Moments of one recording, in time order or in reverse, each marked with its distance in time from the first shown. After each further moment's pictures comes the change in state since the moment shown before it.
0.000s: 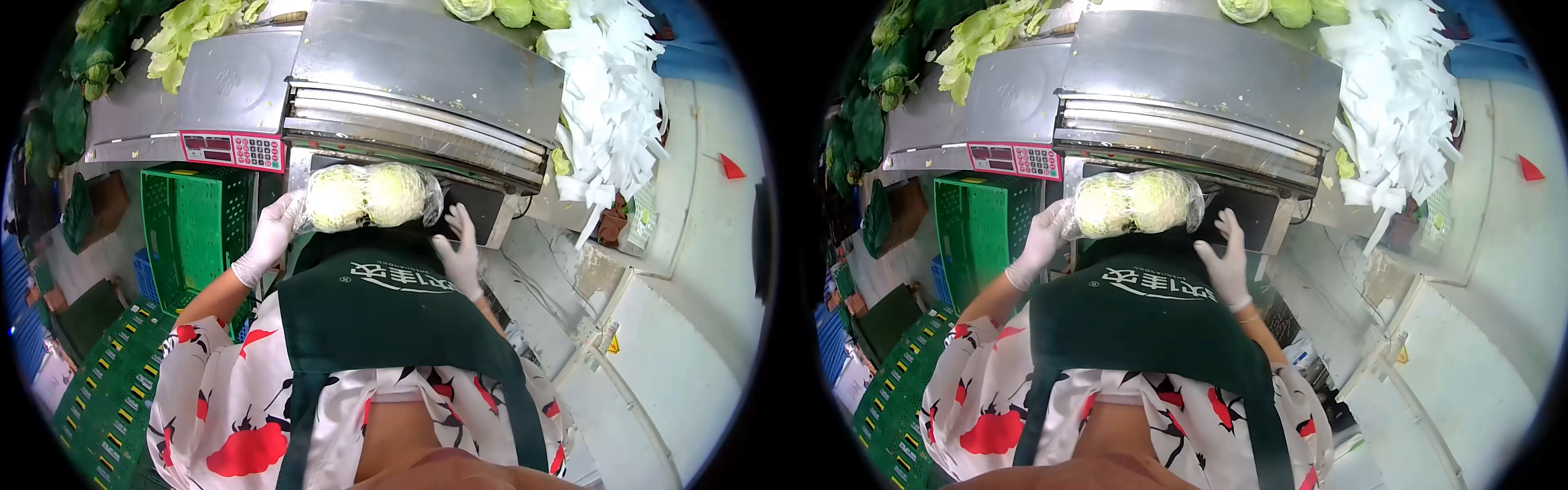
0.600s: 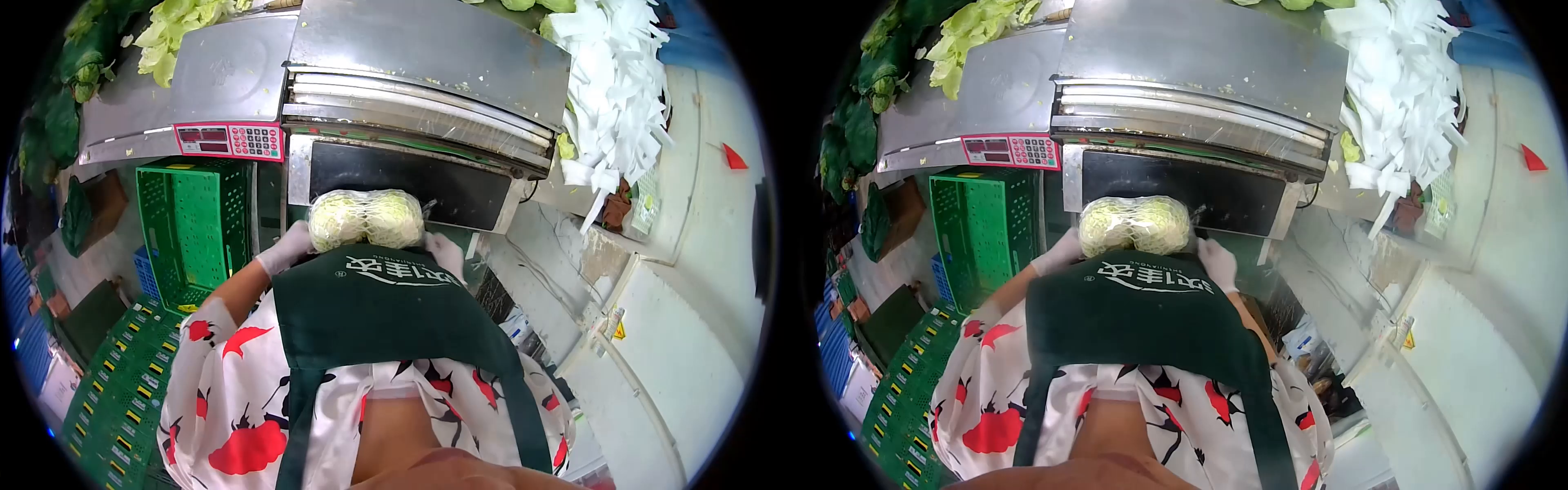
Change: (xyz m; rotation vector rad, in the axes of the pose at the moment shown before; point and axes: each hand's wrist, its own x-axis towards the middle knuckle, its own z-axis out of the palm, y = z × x) left_hand 0.011 -0.102 -0.038 0.334 -0.144 -0.423; right_hand -0.043 0.104 0.026 -0.598 -0.150 0.380
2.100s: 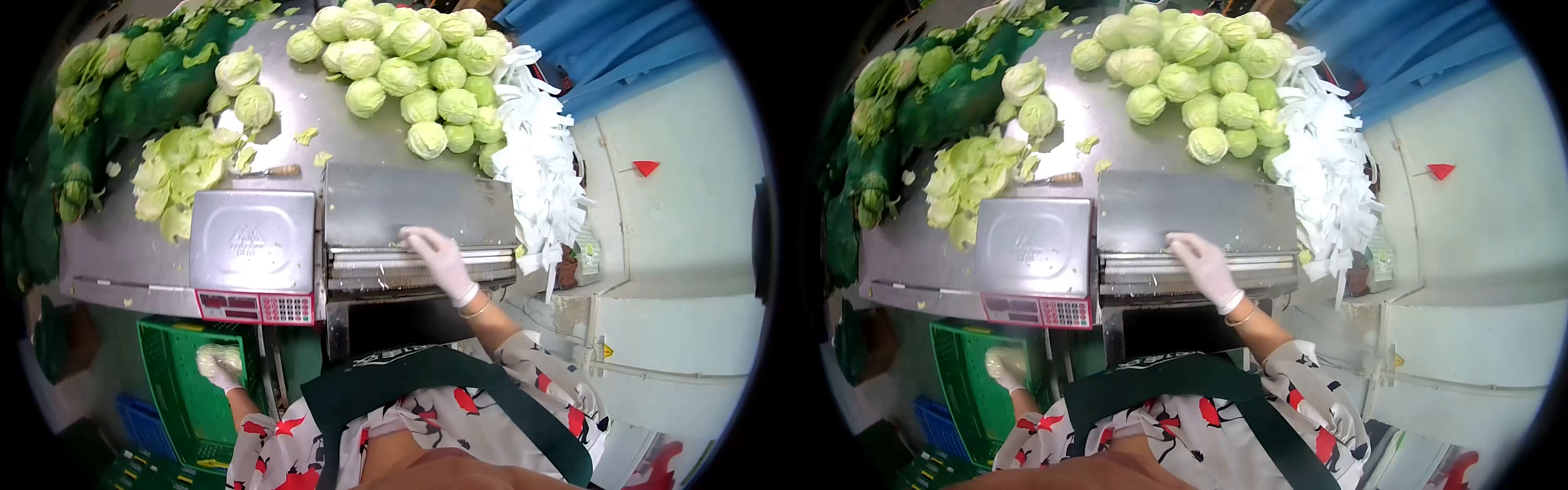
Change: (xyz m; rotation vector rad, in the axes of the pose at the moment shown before) left_hand 0.071 -0.126 -0.292 -0.978 1.099 0.554; right_hand 0.099 -0.327 -0.136 0.506 0.105 -0.507
